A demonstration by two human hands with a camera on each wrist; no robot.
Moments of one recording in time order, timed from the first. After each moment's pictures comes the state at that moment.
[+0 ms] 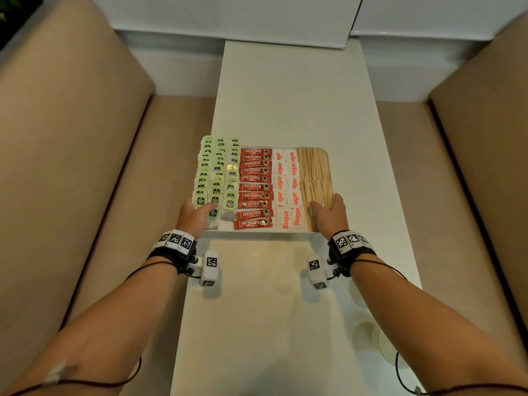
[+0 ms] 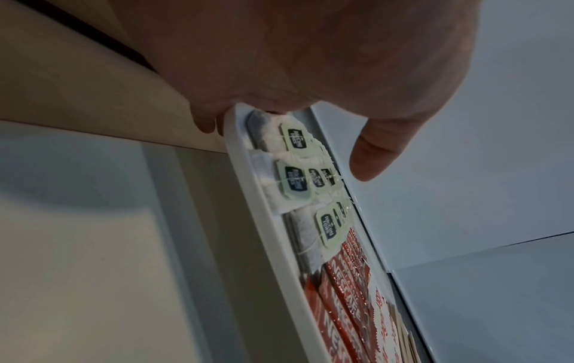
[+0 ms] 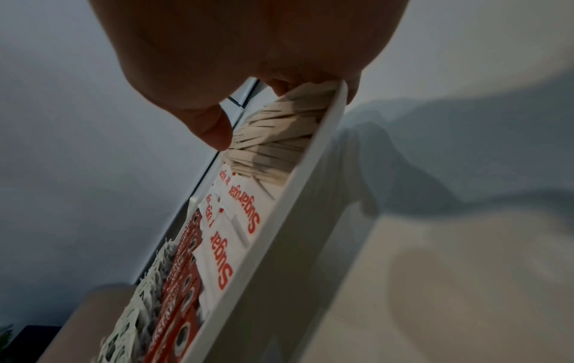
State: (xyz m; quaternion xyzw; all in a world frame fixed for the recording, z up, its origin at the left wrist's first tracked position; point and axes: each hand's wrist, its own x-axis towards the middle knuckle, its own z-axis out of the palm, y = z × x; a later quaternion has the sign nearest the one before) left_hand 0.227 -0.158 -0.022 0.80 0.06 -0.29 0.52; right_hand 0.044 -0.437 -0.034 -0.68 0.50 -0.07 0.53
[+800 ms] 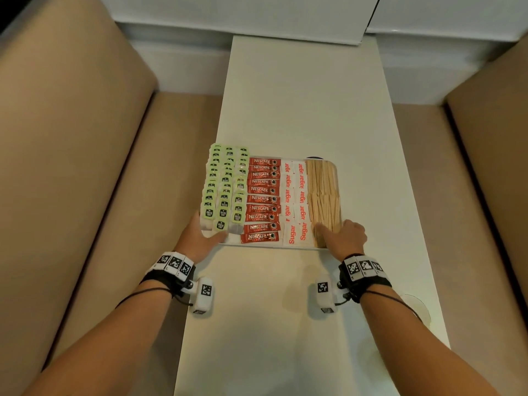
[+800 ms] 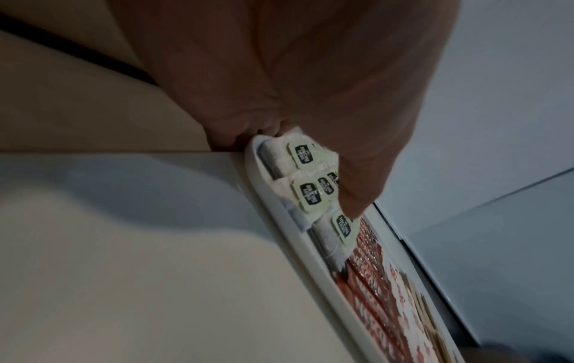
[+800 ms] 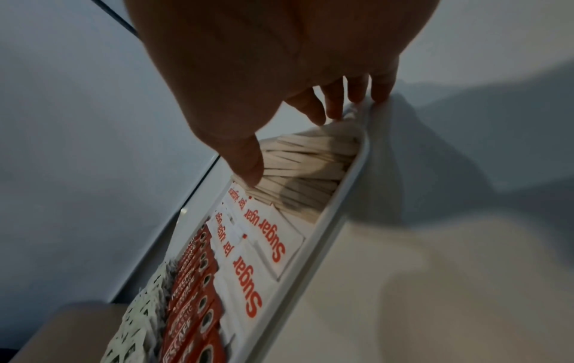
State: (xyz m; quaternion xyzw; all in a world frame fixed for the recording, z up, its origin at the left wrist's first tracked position) left_hand 0.240 -0.138 -0.068 0.84 -0.09 -0.32 0.43; right_hand 0.043 -0.442 -0.063 -0.77 0.55 0.07 0.33
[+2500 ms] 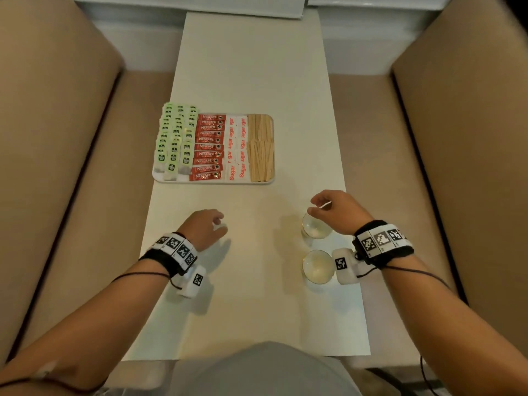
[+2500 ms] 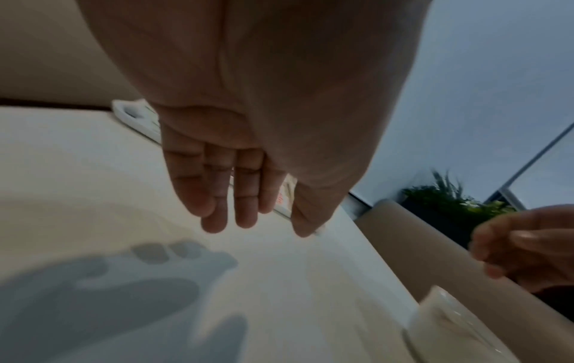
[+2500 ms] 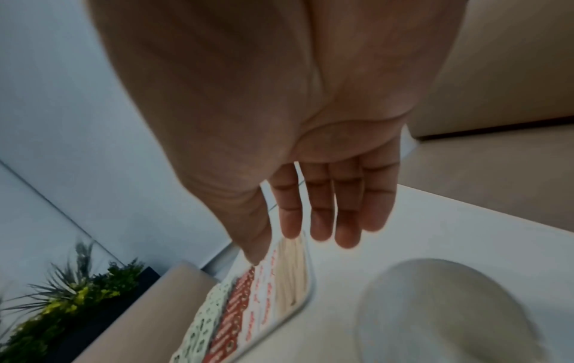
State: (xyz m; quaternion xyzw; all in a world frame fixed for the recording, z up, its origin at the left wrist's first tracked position) left_hand 0.027 -0.187 -0.003 0.88 -0.28 -0.33 0.18; right_hand -0.170 -0.480 0.078 -0.85 0.33 0.13 0.39
